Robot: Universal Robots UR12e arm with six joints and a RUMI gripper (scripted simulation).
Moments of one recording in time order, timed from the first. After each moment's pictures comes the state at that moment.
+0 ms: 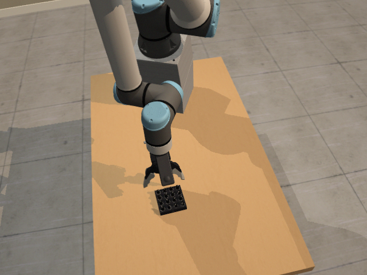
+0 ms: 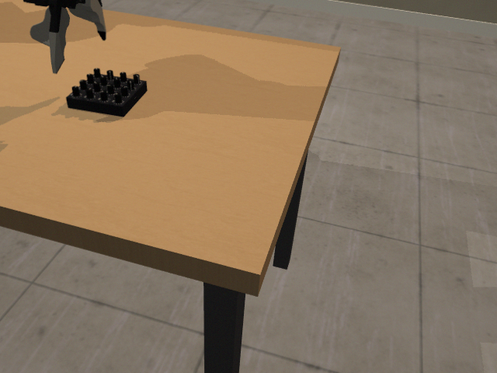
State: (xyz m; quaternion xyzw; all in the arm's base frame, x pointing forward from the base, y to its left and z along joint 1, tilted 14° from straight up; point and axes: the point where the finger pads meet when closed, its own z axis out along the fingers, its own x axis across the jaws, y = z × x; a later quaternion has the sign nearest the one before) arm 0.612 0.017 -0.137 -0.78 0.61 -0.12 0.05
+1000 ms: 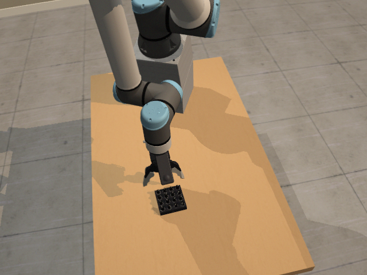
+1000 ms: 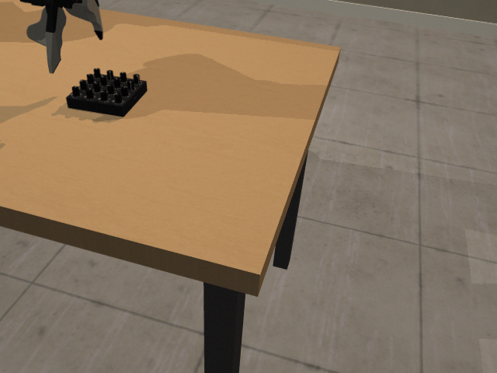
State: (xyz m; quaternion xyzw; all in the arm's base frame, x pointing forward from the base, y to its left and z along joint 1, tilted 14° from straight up) arm 0.606 0.015 -0.138 -0.78 0.61 -0.12 0.05
